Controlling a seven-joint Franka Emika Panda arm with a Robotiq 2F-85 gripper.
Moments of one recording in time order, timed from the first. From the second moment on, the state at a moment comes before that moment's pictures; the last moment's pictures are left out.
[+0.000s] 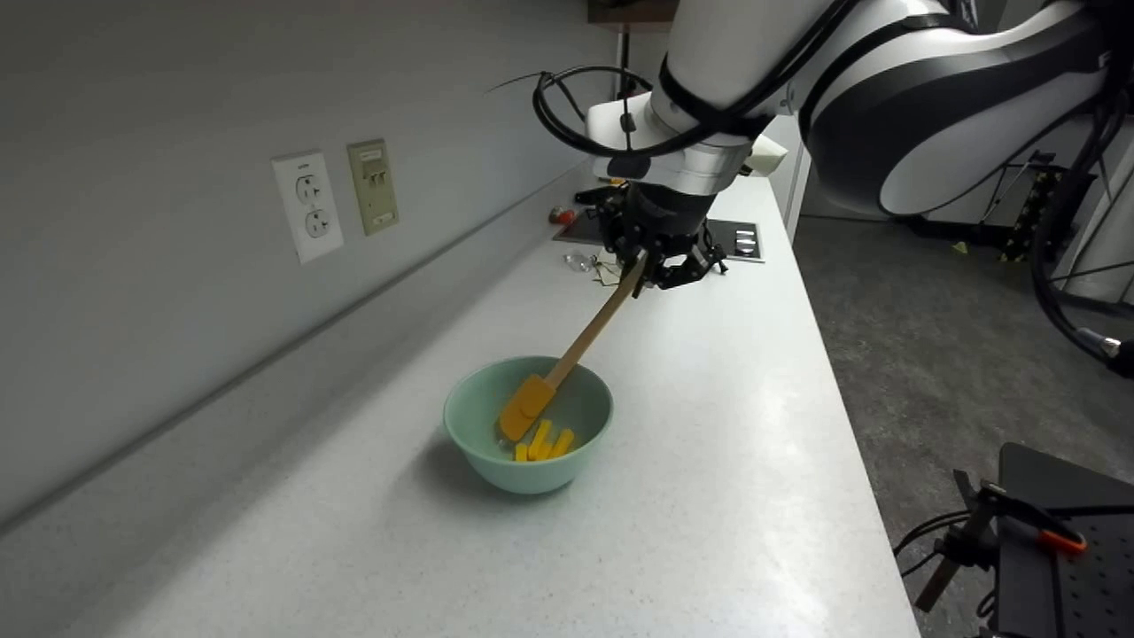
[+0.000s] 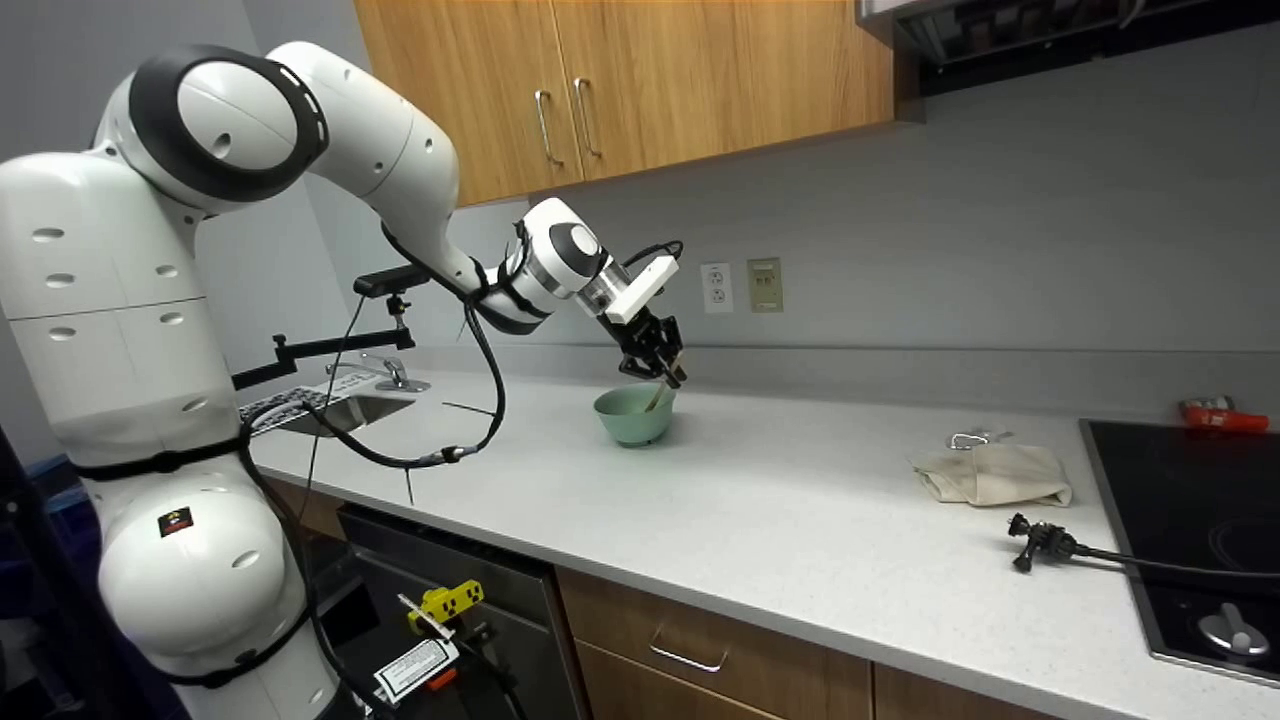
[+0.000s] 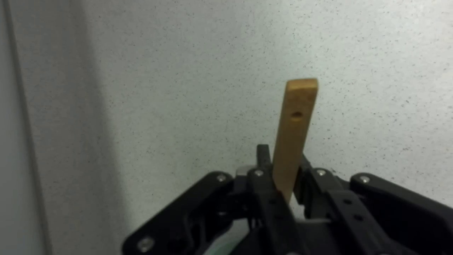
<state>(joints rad) 0.14 0.09 0.15 -2.13 -0.70 2.47 -0.83</state>
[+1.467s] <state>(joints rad) 0.16 0.10 0.18 -2.14 -0.62 2.46 -0.78</state>
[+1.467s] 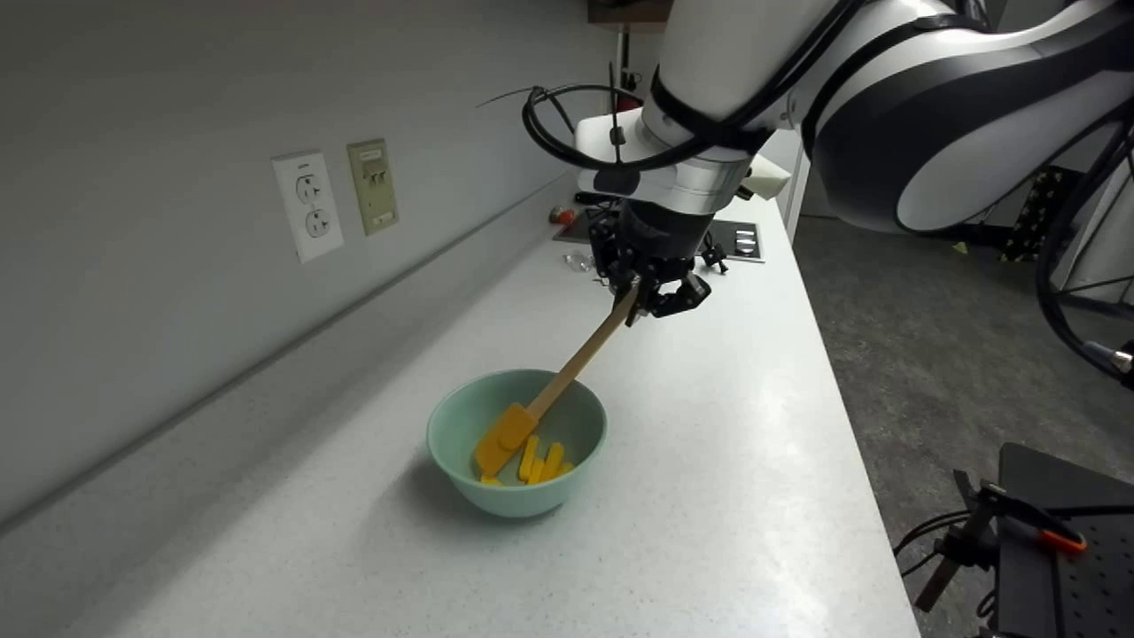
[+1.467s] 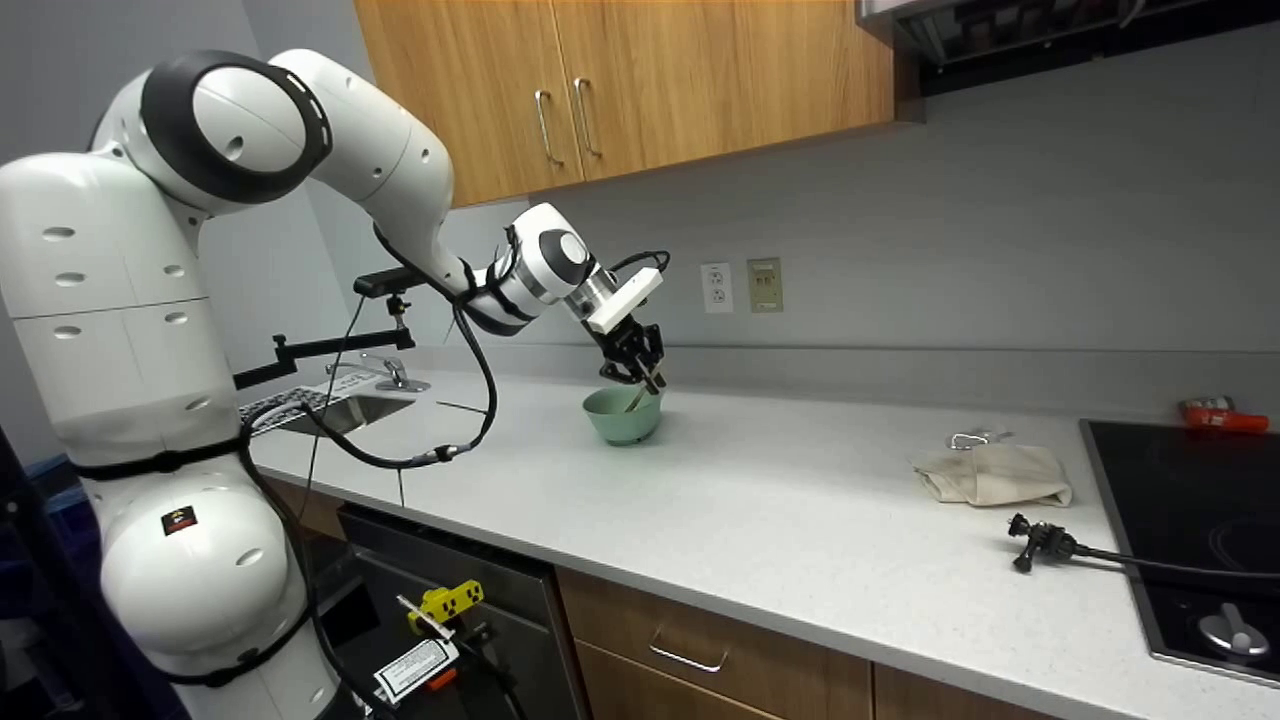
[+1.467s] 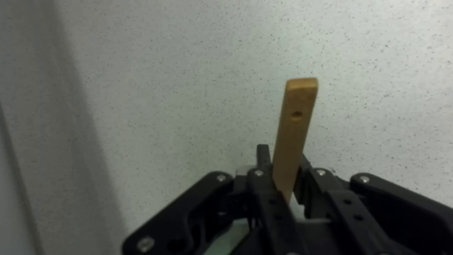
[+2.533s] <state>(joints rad) 0.17 0.10 0.18 -2.13 -0.73 2.44 -0.80</state>
